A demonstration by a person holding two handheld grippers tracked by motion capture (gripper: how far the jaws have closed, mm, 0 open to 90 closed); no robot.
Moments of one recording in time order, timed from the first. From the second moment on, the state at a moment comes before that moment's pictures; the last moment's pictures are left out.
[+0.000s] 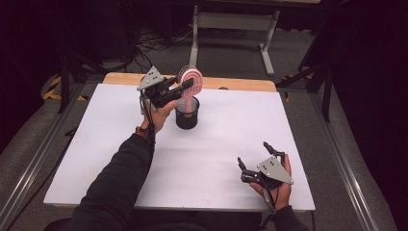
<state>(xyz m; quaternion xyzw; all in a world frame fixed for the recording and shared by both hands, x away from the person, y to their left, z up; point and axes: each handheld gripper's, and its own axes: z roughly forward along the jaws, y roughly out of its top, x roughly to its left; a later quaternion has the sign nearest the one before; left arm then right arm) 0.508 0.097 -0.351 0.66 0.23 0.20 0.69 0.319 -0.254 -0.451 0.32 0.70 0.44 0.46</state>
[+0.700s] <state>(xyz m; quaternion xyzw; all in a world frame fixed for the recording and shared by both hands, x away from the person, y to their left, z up) 0.506 0.104 -0.372 0.66 0.25 0.18 0.69 0.320 -0.250 -0.453 0.31 0.71 0.43 0.46</state>
